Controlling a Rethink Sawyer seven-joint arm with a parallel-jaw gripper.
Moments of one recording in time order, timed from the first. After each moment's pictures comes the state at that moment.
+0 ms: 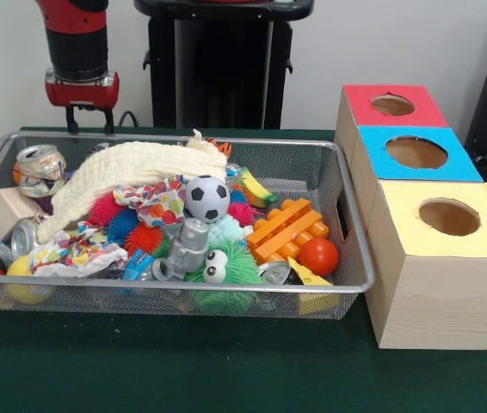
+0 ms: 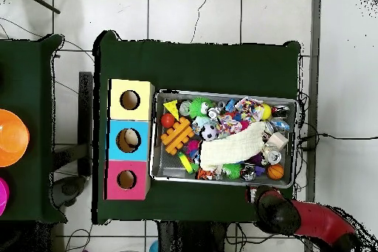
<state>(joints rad) -0.95 -0.60 0.17 1.95 -0.70 0.27 1.58</state>
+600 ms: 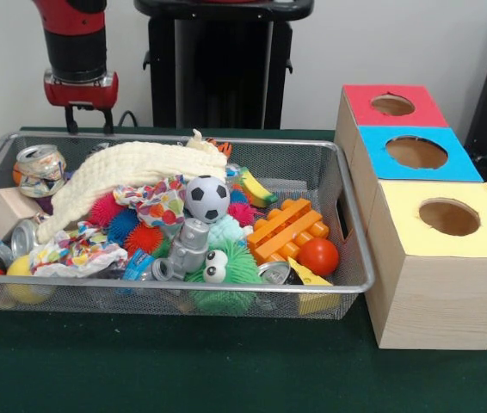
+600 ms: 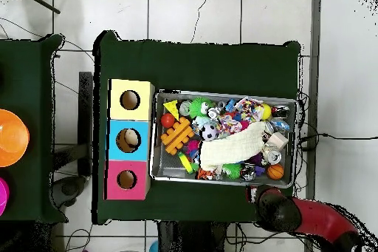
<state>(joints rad) -0.95 -0.60 0.18 1.94 -0.69 0.31 1.58</state>
